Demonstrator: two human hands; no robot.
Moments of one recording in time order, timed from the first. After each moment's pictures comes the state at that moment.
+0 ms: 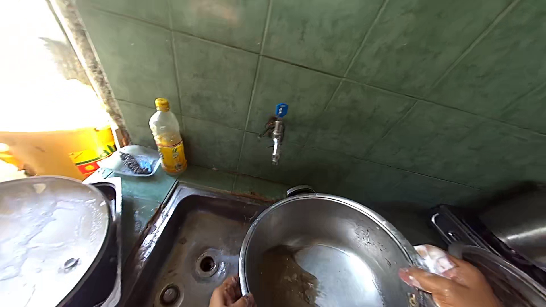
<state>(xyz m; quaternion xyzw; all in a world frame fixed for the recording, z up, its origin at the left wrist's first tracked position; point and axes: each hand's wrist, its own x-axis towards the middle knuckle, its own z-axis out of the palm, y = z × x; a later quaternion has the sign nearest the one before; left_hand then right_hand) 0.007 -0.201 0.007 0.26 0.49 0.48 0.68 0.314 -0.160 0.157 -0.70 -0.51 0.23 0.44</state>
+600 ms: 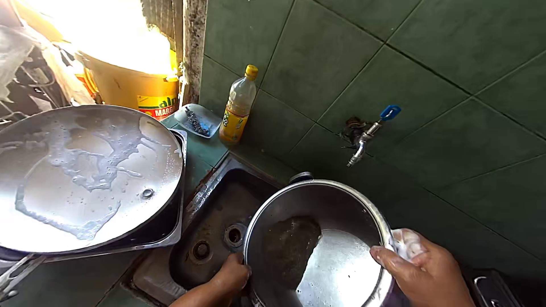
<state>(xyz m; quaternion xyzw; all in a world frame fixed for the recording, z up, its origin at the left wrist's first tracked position) -0.048 -0.188 -0.045 0.21 0.56 0.32 0.73 0.187 -0.118 0.161 -0.62 -0.71 0.17 0.29</state>
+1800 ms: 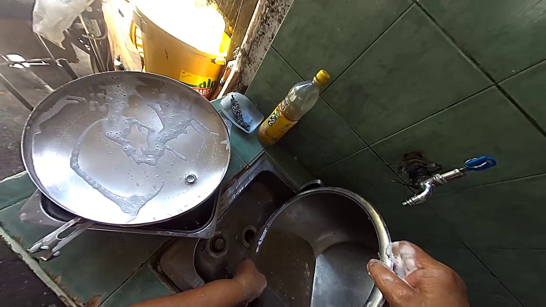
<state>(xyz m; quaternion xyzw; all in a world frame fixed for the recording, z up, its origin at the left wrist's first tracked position) -0.052 -0.177 -0.061 0.27 0.64 0.14 0.71 0.083 -0.116 0.173 -0.55 -0.82 0.05 0.13</state>
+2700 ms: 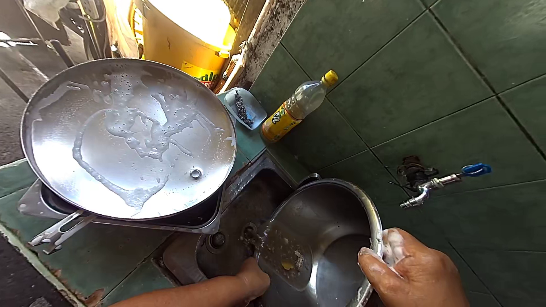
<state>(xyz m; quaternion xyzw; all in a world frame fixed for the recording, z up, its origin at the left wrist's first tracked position) -0.047 -0.177 -0.061 0.26 0.61 0.15 0.73 0.047 -0.124 0.183 -0.51 -0.85 -0.03 0.09</state>
